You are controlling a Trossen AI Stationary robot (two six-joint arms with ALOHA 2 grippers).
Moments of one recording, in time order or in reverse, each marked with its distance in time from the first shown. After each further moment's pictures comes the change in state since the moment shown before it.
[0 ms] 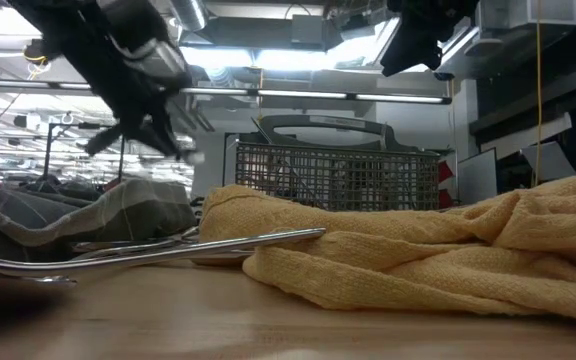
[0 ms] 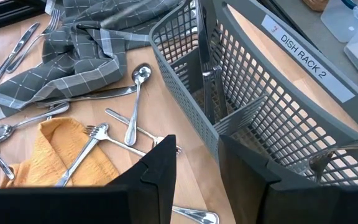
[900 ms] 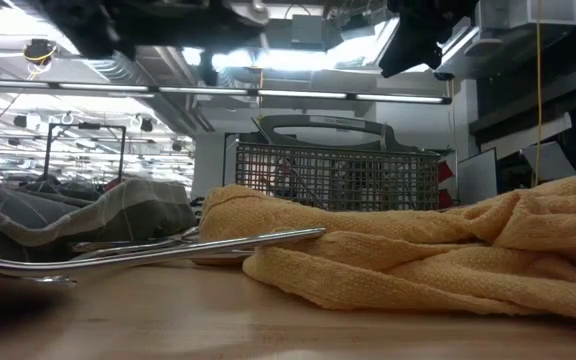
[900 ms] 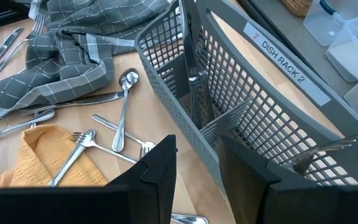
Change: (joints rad) left arm -0.074 0.309 0.063 1.328 -0.030 0.637; right arm -0.001 0.000 0.000 0.008 0.055 0.000
